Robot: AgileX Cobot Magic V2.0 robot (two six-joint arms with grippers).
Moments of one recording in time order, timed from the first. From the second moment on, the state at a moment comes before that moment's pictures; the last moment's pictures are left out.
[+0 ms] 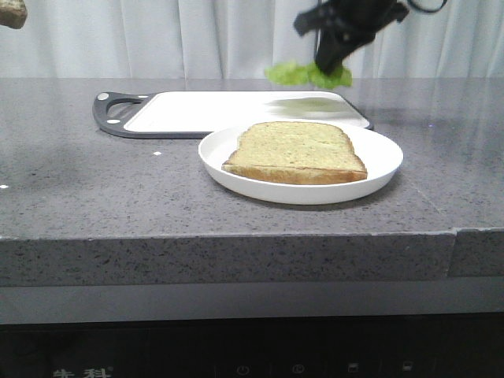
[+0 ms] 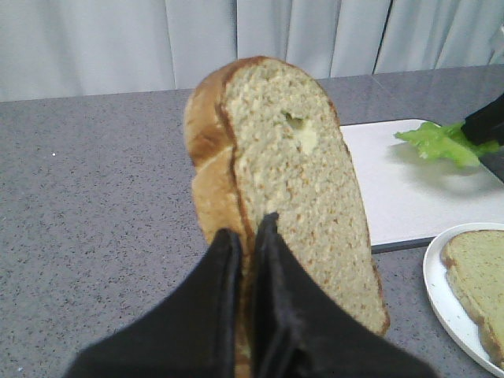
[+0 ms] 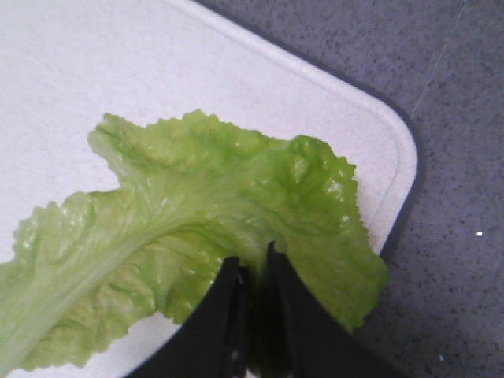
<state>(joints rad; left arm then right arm) -0.48 0.74 -0.82 0.56 0.51 -0.59 0.24 2.05 -1.96 0.21 0.74 -0.35</state>
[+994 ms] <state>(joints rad) -0.48 0.74 -0.82 0.55 0.51 -0.59 0.45 1.47 -1.05 0.27 0.38 -0.35</state>
